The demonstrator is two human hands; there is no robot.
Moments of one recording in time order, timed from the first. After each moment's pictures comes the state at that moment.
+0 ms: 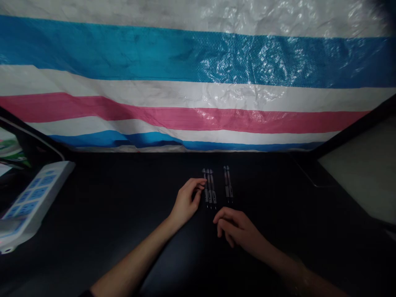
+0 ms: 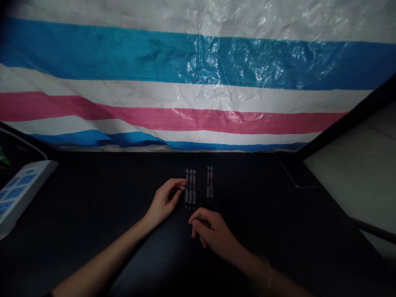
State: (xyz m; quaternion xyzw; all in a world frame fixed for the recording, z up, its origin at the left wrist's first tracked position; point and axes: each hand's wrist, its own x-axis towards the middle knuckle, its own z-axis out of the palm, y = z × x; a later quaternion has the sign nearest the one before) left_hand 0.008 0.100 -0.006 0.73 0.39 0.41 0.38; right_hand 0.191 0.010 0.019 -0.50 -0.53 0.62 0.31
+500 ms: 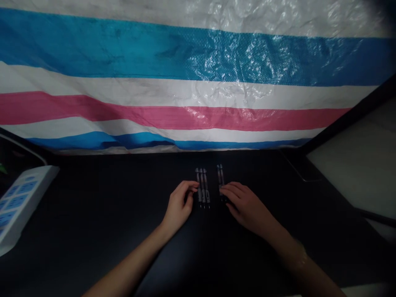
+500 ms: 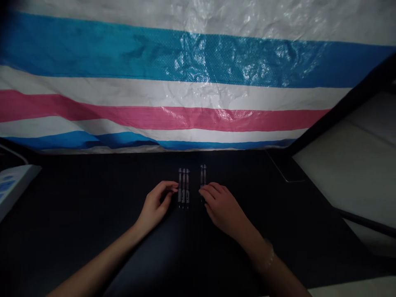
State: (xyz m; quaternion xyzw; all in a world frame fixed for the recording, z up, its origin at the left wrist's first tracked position) left_hand 0.006 0.090 -0.004 0.73 0.42 0.40 0.37; right_hand 0.239 0.035 0.024 -0.50 -0.85 0.03 0.18
